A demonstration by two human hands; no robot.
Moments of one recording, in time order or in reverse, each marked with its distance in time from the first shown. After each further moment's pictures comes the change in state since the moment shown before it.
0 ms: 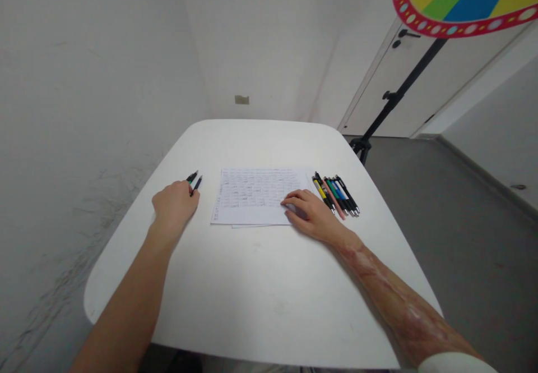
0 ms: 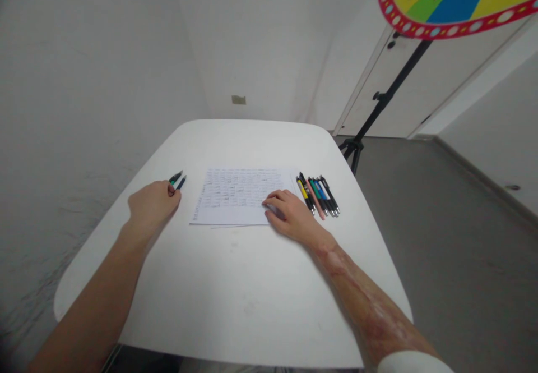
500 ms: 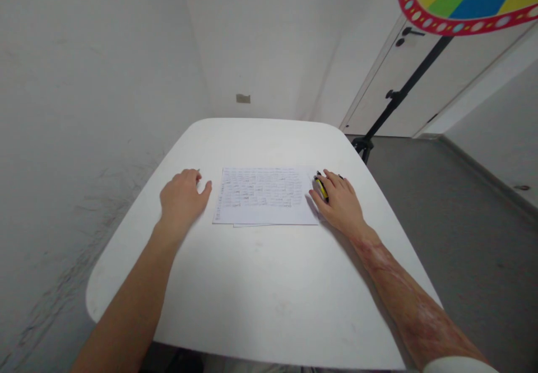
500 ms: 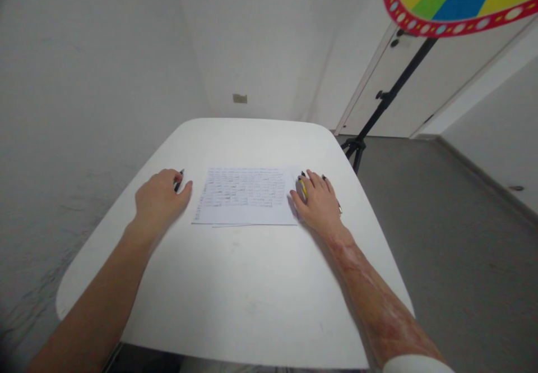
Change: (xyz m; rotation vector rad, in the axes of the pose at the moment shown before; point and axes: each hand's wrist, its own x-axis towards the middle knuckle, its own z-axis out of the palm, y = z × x) left_hand -0.012 0.023 -0.014 -0.040 0.141 0.150; right_hand -0.020 0.050 -0.010 -0.479 0.234 0.368
